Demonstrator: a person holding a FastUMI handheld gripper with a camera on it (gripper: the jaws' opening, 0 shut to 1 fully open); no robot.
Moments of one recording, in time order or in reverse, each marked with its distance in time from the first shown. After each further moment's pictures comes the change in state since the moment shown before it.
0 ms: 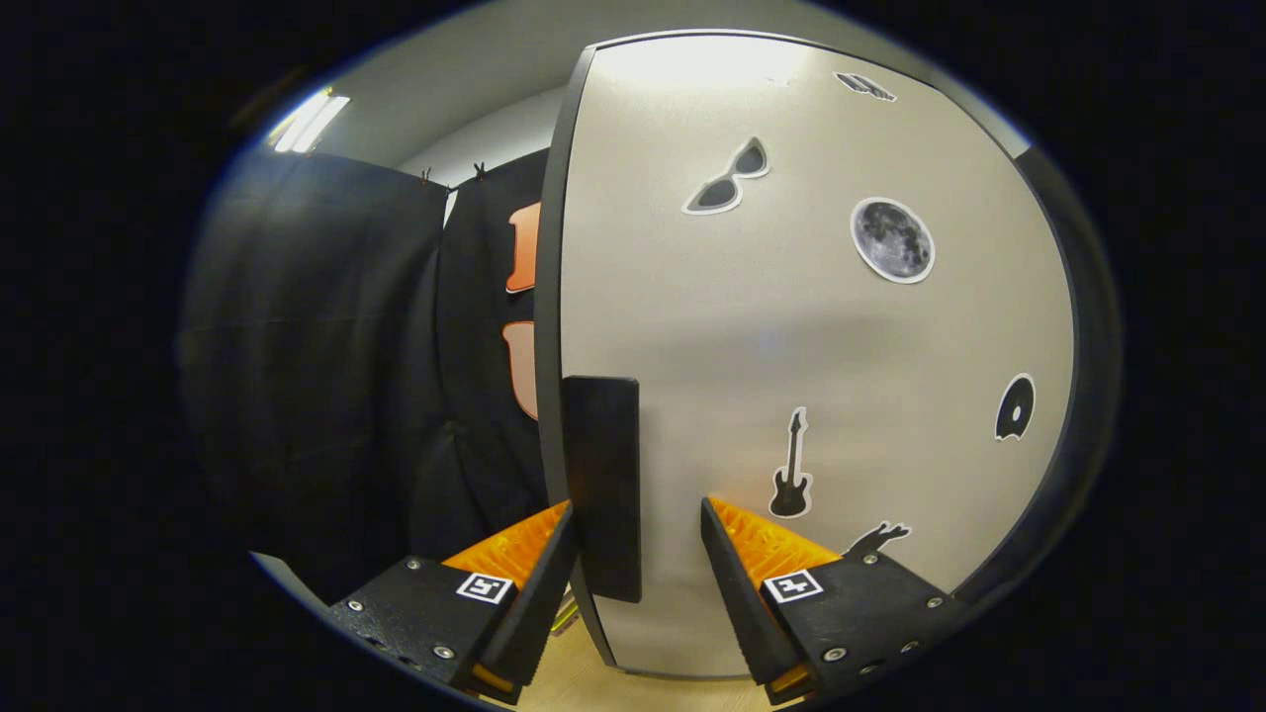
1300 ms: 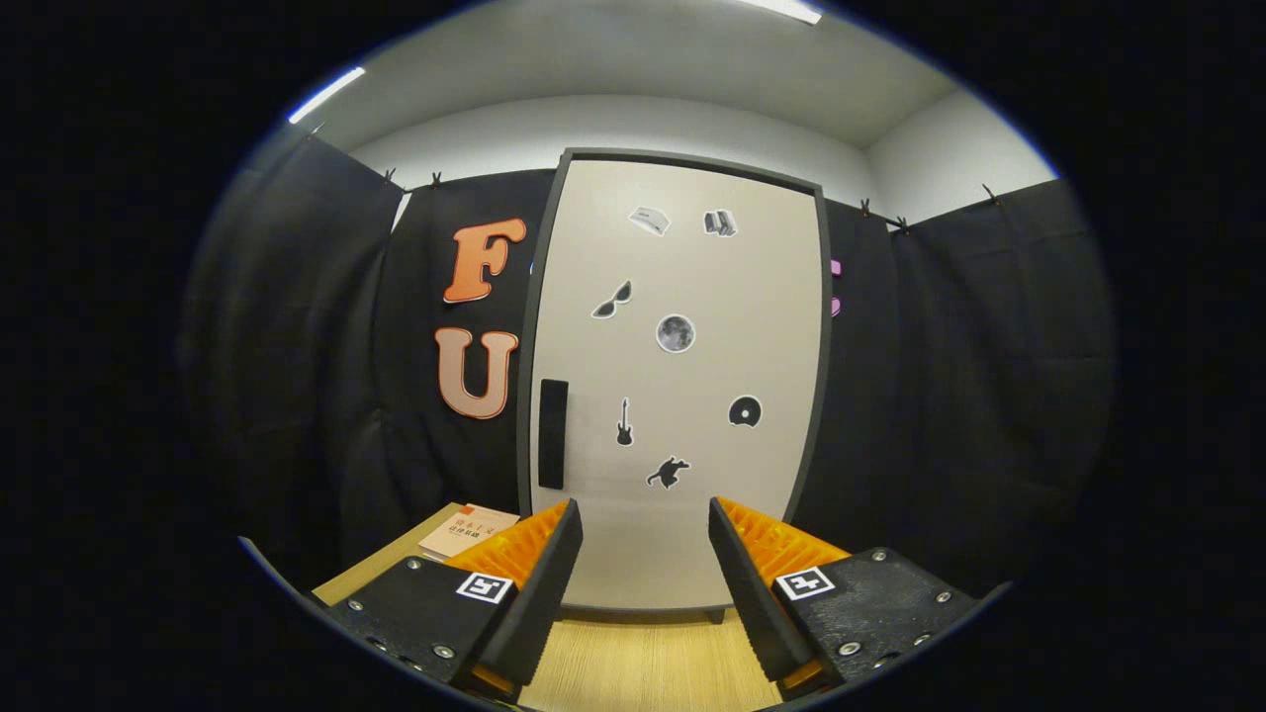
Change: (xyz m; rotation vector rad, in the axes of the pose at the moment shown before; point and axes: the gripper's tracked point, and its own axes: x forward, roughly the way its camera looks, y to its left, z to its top) arm -0.241 -0.027 0.014 -0.073 -0.037 -0.383
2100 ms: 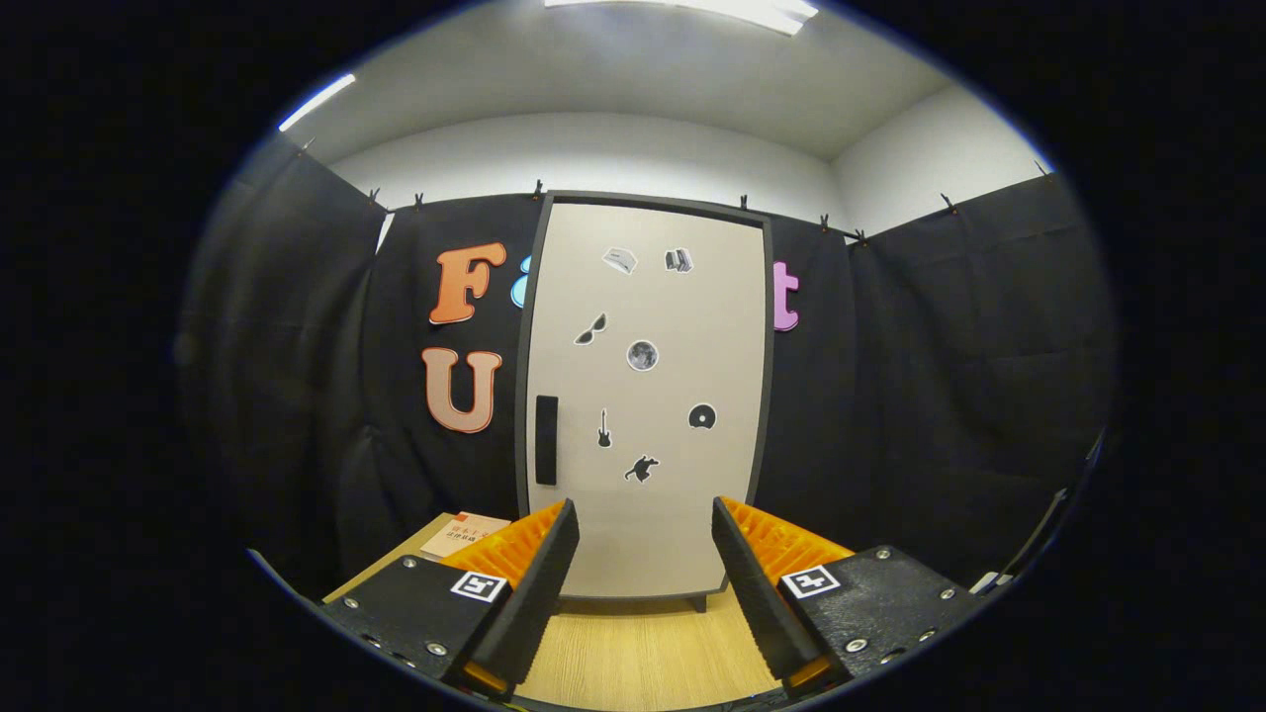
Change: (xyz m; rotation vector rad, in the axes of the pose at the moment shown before) arm -0.071 -0.001 0.015 0.017 -0.048 -0.061
